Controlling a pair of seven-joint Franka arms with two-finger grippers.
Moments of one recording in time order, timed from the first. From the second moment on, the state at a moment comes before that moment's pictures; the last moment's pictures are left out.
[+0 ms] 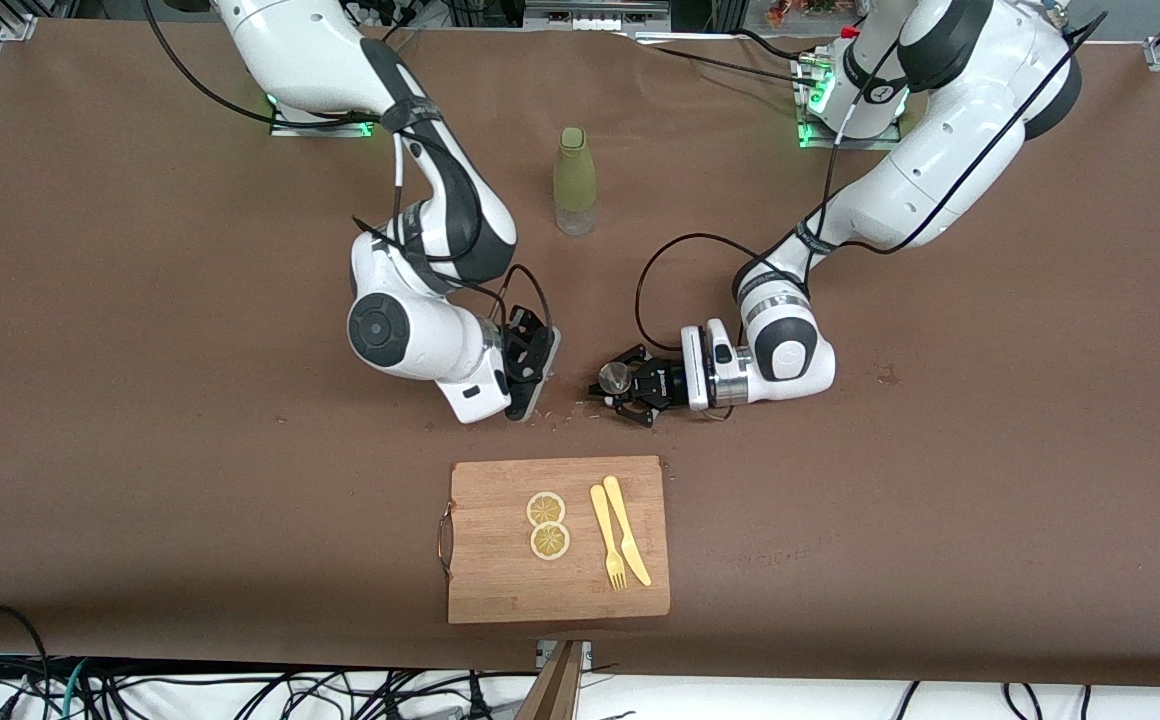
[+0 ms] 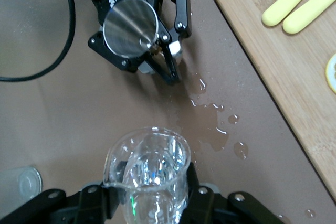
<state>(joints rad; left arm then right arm) -0.03 1.03 -0.49 -1.59 -1.67 2.23 2.63 0.70 0.75 -0.21 -1.32 0.57 2.00 -0.84</state>
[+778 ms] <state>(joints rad) -0.07 1.09 -0.51 -1.53 -1.71 2.27 2.63 0.81 0.79 -0.29 -1.27 0.57 2.00 -0.75</state>
